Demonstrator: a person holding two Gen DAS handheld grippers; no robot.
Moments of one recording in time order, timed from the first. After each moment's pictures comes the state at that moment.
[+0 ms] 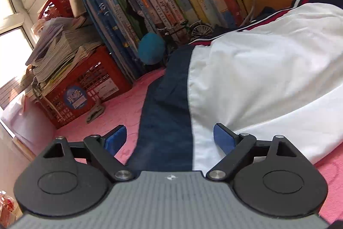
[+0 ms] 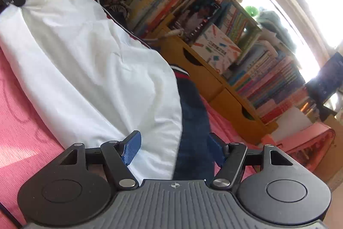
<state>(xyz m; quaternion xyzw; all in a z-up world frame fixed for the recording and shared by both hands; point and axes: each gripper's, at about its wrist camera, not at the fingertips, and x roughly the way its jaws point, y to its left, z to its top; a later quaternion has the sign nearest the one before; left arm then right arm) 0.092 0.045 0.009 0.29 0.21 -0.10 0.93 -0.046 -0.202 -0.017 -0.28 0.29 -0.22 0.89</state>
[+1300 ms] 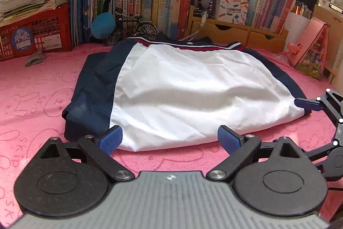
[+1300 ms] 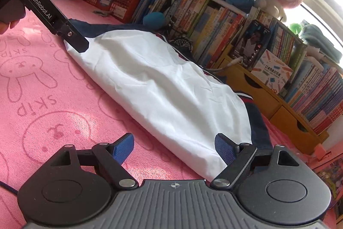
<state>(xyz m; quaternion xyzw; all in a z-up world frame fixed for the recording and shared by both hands) 0.018 0.065 0.048 0.10 0.29 -0.32 0.90 -0.080 -0.111 0.012 -0.23 0.27 -0.03 0.93</state>
